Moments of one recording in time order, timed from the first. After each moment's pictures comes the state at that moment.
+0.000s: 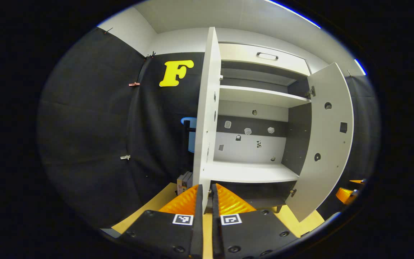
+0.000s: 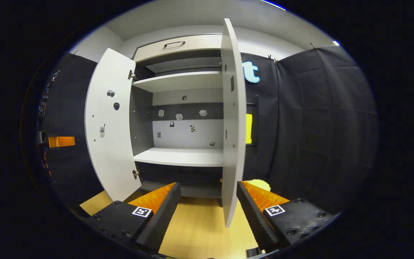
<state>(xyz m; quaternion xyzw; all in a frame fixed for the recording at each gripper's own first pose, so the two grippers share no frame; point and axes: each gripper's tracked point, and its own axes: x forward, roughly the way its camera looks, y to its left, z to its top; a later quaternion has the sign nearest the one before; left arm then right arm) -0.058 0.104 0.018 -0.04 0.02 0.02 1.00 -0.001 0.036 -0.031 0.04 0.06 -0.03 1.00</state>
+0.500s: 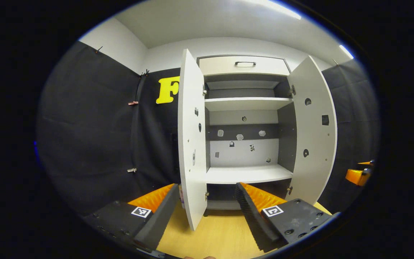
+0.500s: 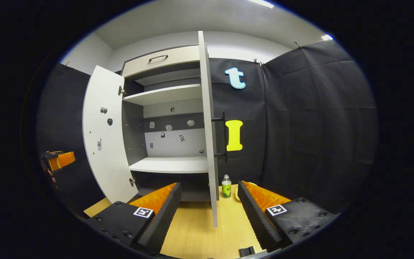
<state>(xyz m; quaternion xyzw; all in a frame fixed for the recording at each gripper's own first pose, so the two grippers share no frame) -0.101 0.060 0.027 0.02 -0.02 0.04 1.00 -0.034 -0.006 -0.010 0.08 0.04 -0.05 0.99</state>
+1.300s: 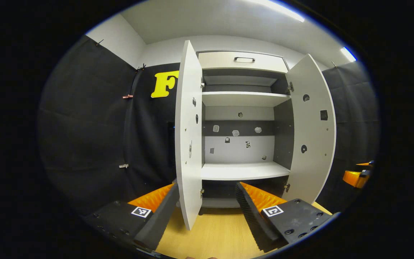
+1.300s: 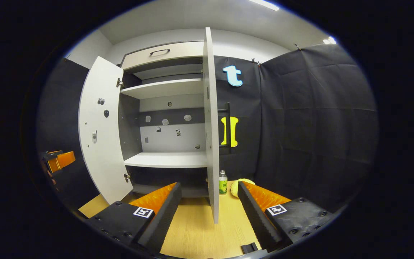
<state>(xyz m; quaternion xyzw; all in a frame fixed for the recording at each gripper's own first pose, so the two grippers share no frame) -0.081 0.075 -0.001 0.01 -0.01 0.01 1.00 -0.031 0.021 -0.026 0.06 0.05 -0.08 0.99</state>
